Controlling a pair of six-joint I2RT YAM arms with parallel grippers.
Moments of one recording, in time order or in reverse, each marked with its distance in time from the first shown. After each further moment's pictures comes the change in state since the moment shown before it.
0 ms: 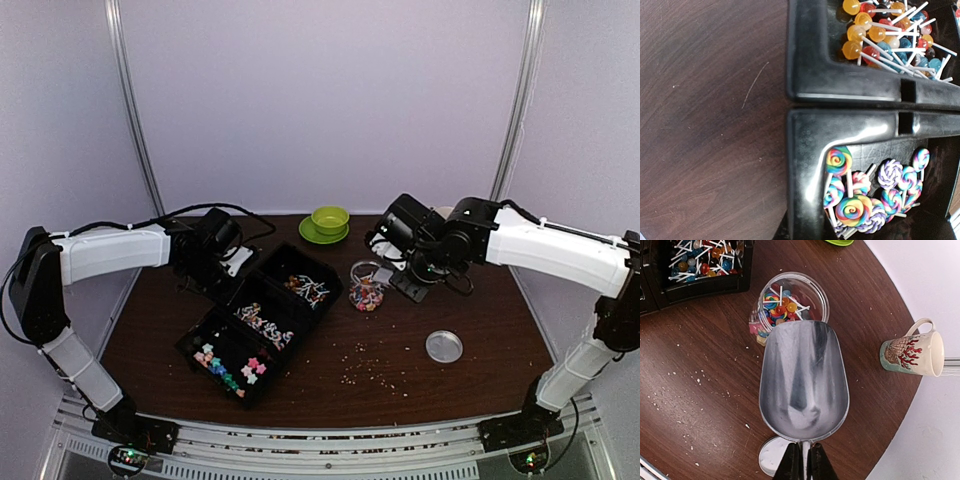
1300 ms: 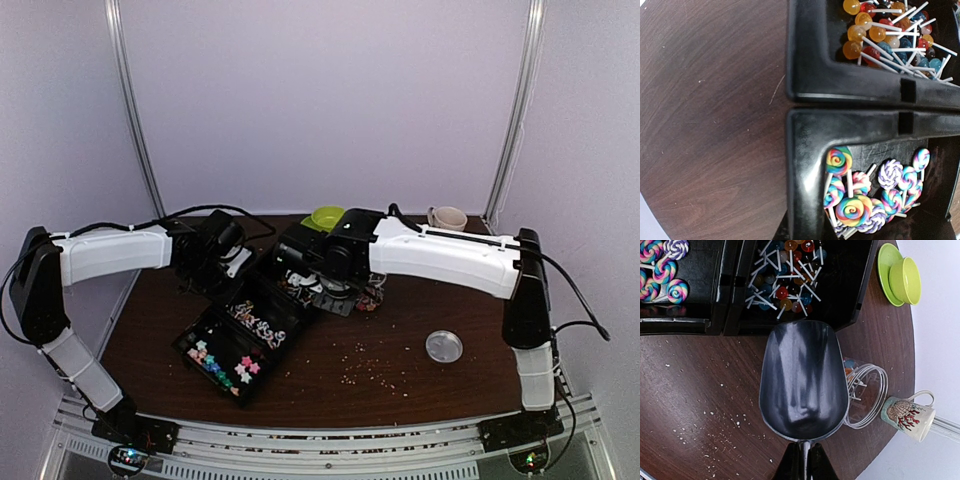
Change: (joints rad) left arm -0.026 0.000 0.000 -0.013 -0.136 0.004; right arm 0.179 0.544 0.580 -0.212 0.076 -0.101
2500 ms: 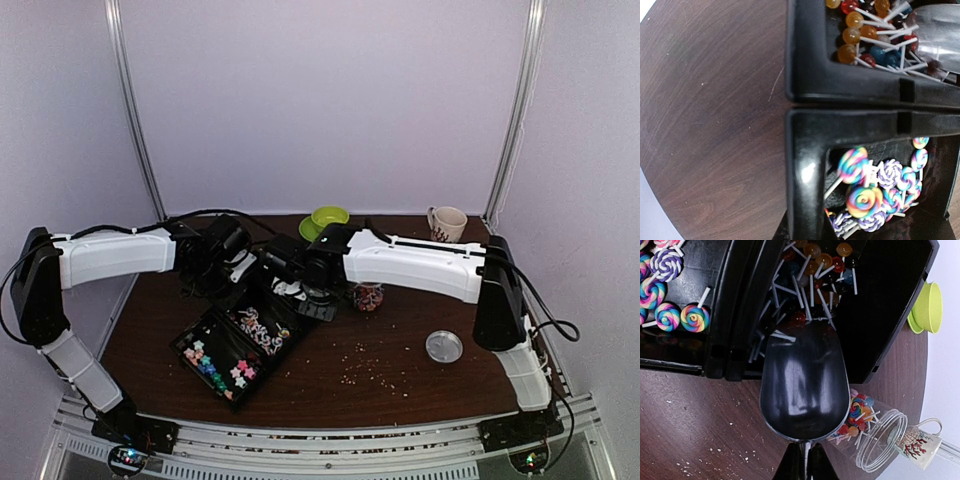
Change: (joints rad) left arm -0.054 -0.002 0.000 -0.019 -0.072 0.032; right arm -0.010 0.160 0.093 0.071 -0.068 -0.089
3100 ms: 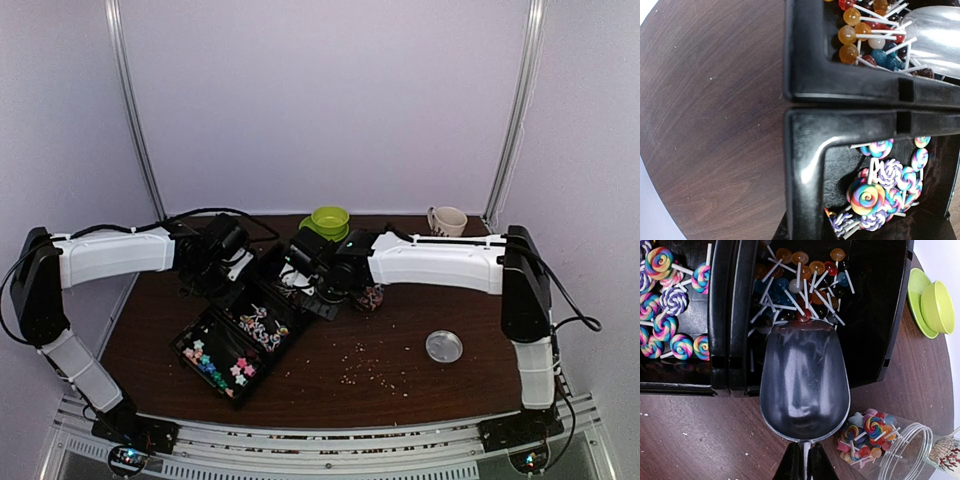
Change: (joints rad) left arm 0.010 0.000 0.000 -0.003 -0.020 -0.011; right arm -0.048 -0.151 -0.301 0.346 -0.136 0.047
